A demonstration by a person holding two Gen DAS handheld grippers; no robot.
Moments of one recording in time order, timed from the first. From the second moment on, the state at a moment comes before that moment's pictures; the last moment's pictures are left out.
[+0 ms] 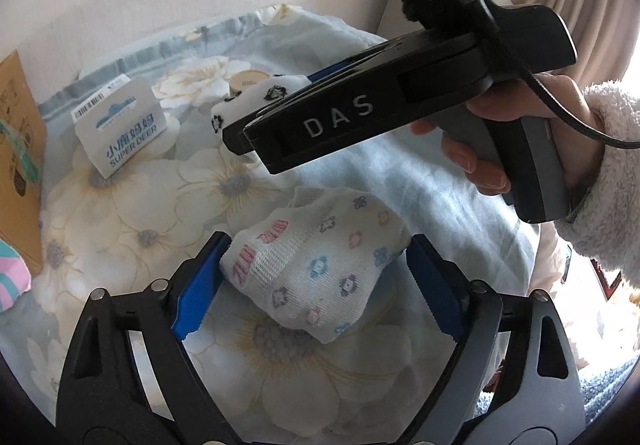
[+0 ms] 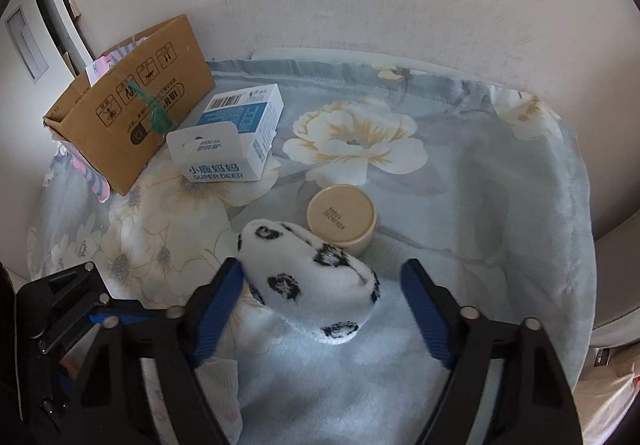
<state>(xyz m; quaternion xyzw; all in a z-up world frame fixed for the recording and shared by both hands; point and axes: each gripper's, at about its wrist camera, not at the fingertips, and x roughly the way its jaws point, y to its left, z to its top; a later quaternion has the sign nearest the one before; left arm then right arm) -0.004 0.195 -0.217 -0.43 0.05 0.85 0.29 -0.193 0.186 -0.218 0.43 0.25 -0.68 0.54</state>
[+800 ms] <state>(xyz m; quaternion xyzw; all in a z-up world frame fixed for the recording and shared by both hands) -0.005 0.185 -0.207 -0.43 0.03 0.85 0.30 -0.181 0.183 -0.208 0.42 0.26 -0.68 0.55</state>
